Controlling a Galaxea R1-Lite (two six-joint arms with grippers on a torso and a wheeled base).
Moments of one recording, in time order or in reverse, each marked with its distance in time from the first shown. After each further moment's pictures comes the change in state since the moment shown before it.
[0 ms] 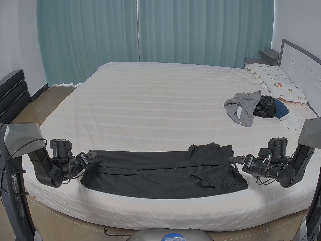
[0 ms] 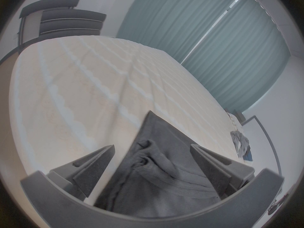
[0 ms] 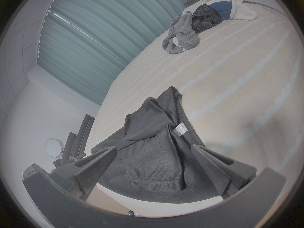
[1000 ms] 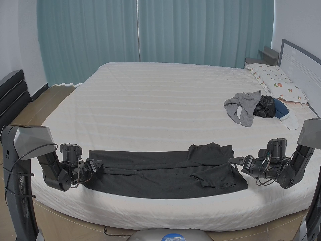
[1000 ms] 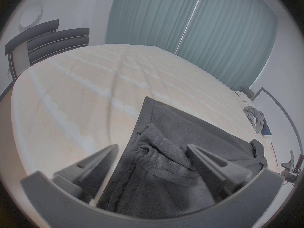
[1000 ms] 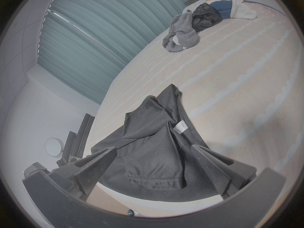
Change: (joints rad) left arm -0.052 0.074 -0.010 -0.009 0.121 0.192; right arm 0.006 0.003 0.006 -0.002 0.000 -0.001
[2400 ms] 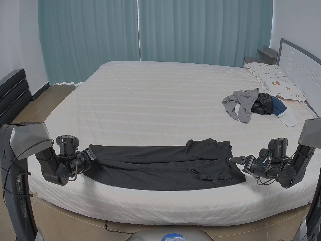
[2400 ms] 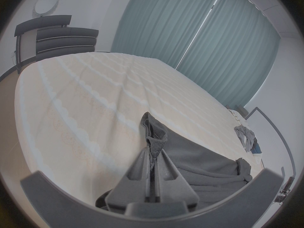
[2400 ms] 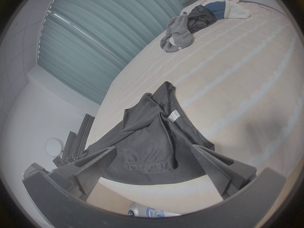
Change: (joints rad) left arm 0.017 -0.041 -0.065 -0.031 0.000 -0.115; right arm -0.012 -0.004 0.002 0.000 0.000 0.003
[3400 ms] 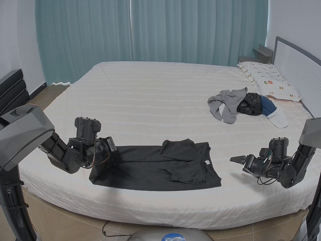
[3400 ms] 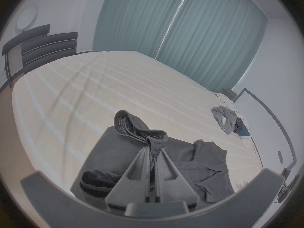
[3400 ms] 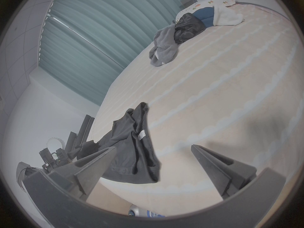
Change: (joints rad) left arm -0.255 -0.196 -0.167 0.427 0.106 -0.004; right arm -0.001 -0.012 0.004 -0.001 0.001 0.001
